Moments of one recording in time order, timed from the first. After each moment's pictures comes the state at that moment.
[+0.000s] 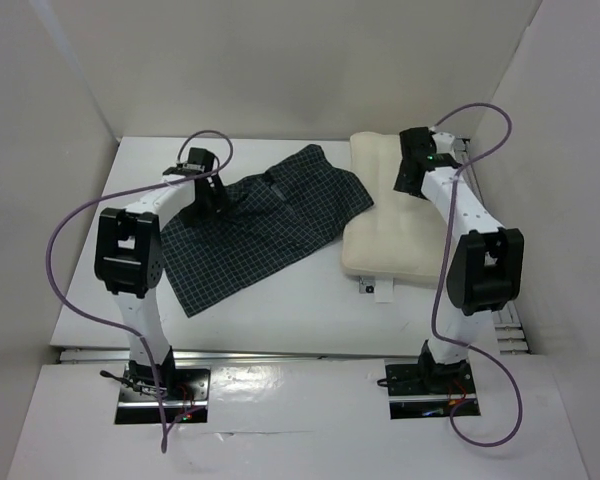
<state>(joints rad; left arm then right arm) -0.12 2.01 1.51 -0.64 -0.20 -0.58 0.08 1.78 1.56 -0.76 0.62 0.46</state>
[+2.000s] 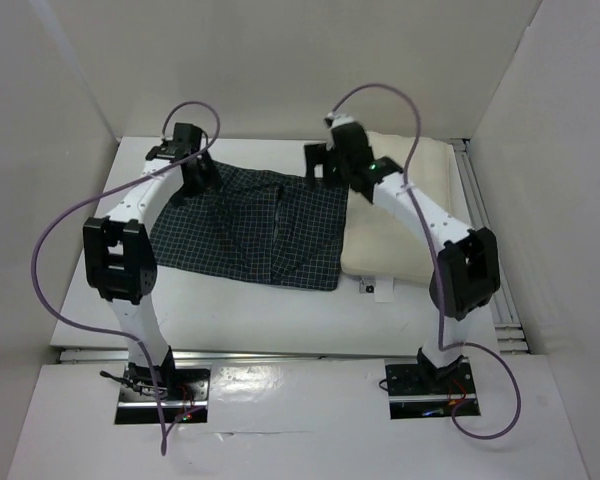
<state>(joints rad) -0.06 1.95 1.68 -0.81 -0.23 -0.60 0.55 1.75 1.52 -0.40 0.06 0.23</state>
